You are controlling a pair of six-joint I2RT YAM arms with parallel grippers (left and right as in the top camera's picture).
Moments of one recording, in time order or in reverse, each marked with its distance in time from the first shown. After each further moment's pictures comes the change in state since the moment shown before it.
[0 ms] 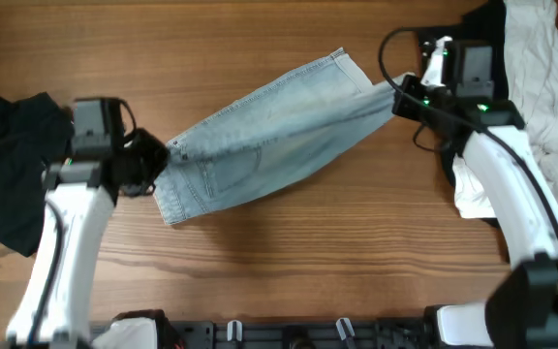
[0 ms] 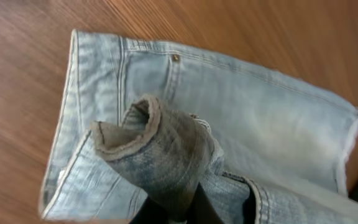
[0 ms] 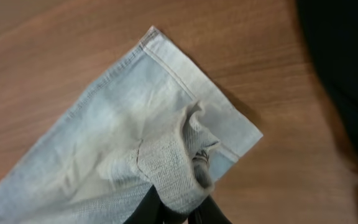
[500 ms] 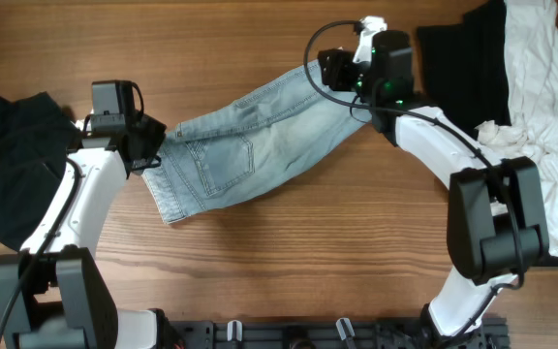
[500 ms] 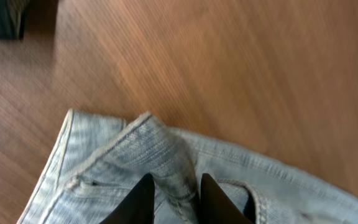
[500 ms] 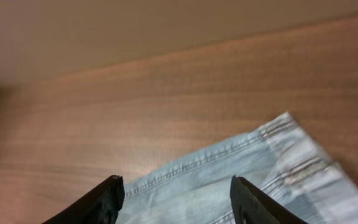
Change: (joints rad) left arm 0.001 0.213 0.000 0.268 -0.182 -0.168; right arm 0.190 0.320 0.007 0.668 -0.052 0.042
